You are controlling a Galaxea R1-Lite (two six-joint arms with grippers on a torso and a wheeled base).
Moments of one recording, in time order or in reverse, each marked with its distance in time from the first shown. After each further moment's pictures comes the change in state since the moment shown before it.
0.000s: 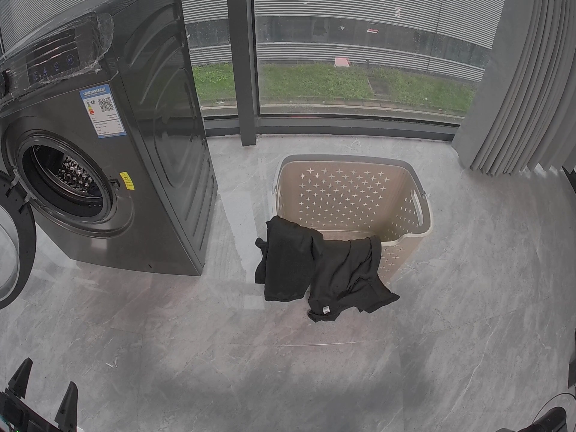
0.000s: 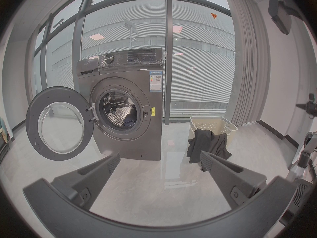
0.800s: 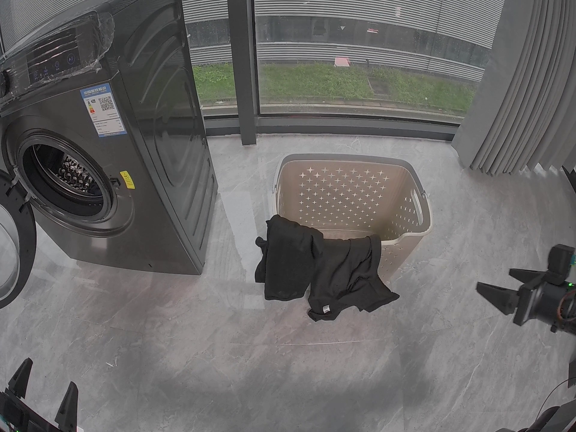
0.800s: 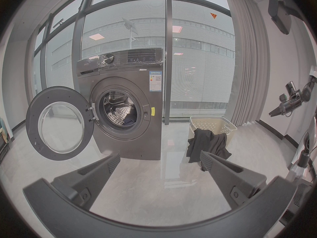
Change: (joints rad) left arm 0.000 0.000 0.000 0.000 -0.001 0.001; right arm 0.224 1.044 -0.121 -0.409 0.098 0.100
